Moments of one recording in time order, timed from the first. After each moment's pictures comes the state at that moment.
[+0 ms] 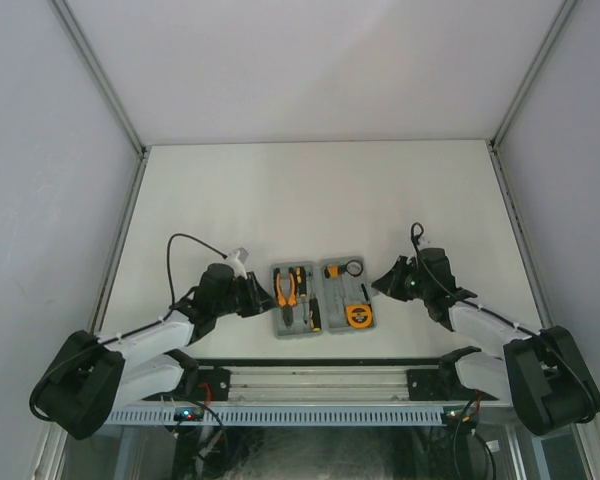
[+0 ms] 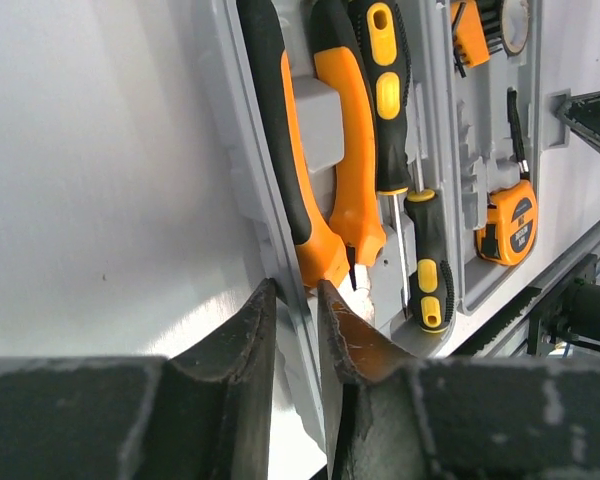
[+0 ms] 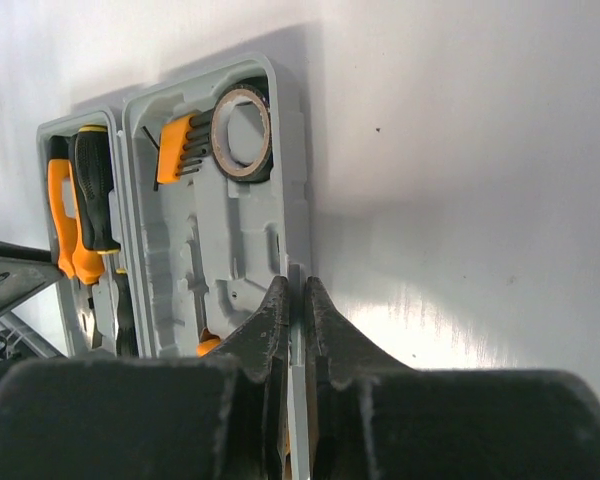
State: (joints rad) left arm -0.54 1.10 0.24 0.20 0.27 -0.78; right arm 0.31 1.13 0.29 0.13 -0.32 0.67
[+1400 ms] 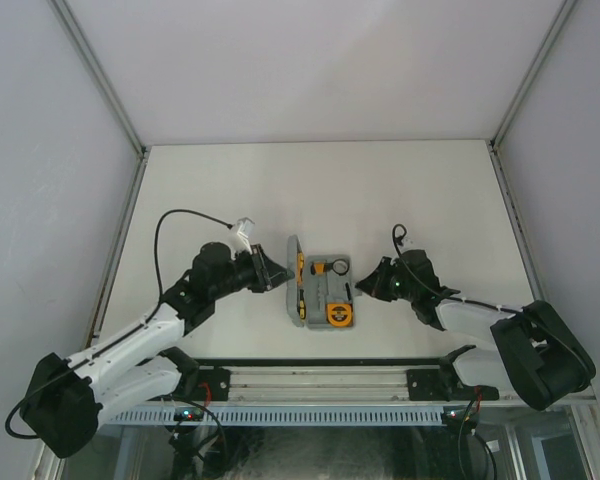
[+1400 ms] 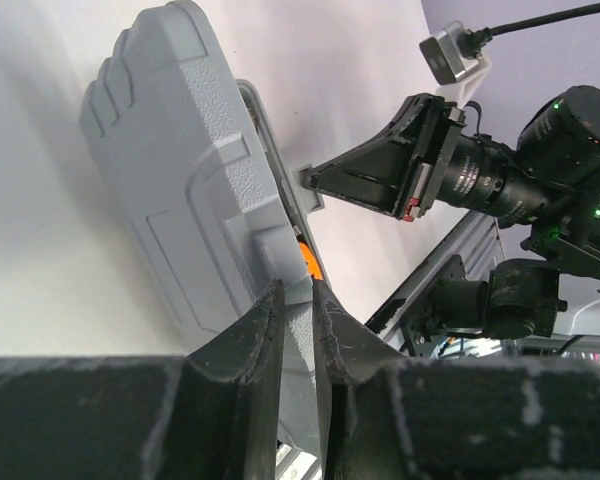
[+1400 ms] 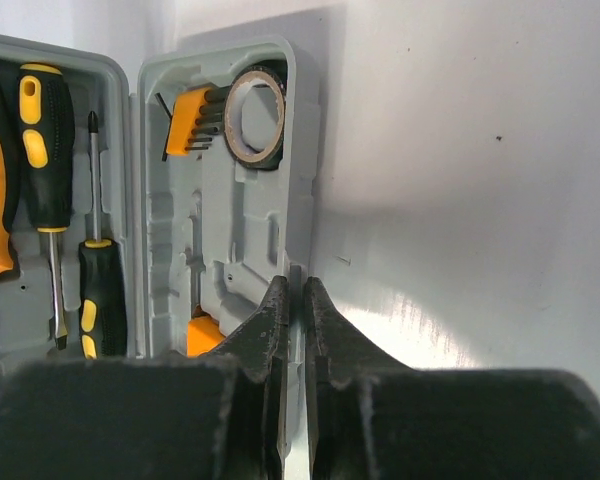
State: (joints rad) left arm -0.61 0.93 0.47 0.07 0.29 -0.78; right arm 0.46 1.26 0.29 0.32 -0.26 0.76
